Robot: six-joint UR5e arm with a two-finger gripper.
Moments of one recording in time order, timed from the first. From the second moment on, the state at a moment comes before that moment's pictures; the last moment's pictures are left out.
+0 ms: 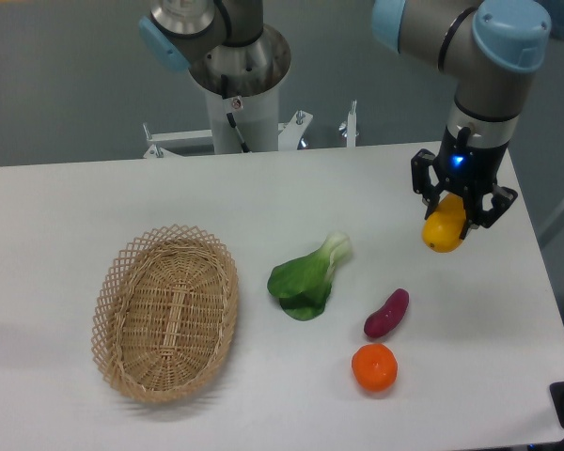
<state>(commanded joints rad) 2.76 -1.83 -1.50 -1.21 1.42 1.46</state>
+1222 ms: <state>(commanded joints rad) 2.51 -1.94 -1.54 -1.00 1.37 0.87</state>
